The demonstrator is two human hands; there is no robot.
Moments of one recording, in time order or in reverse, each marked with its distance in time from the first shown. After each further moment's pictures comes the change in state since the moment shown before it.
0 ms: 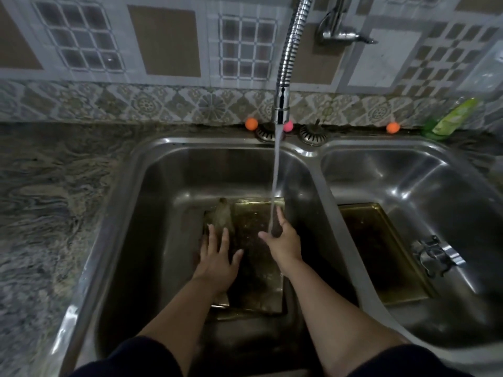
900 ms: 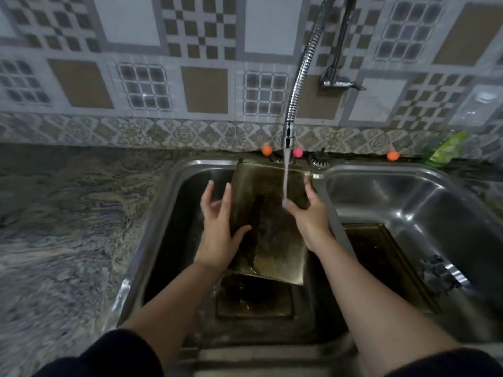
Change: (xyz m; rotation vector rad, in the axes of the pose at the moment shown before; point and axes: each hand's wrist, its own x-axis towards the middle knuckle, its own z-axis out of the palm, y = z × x) left_hand -0.065 0.026 -0.080 -0.198 0.789 0.432; right_hand -0.027 -0.083 -0.048 0.155 0.055 -0.273
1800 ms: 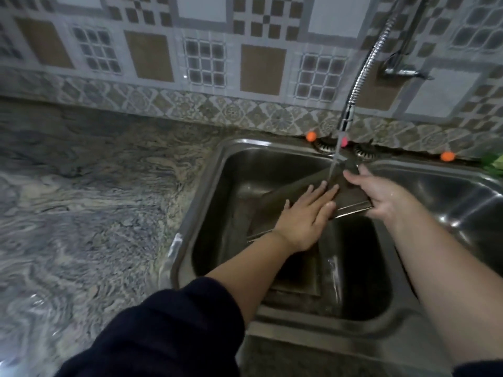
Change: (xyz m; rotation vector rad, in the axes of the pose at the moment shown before) left_hand 0.000 0.060 0.017 -0.158 -0.474 -0.004; right_hand 0.009 -0.052 -0.027 0.286 -0.277 0.399
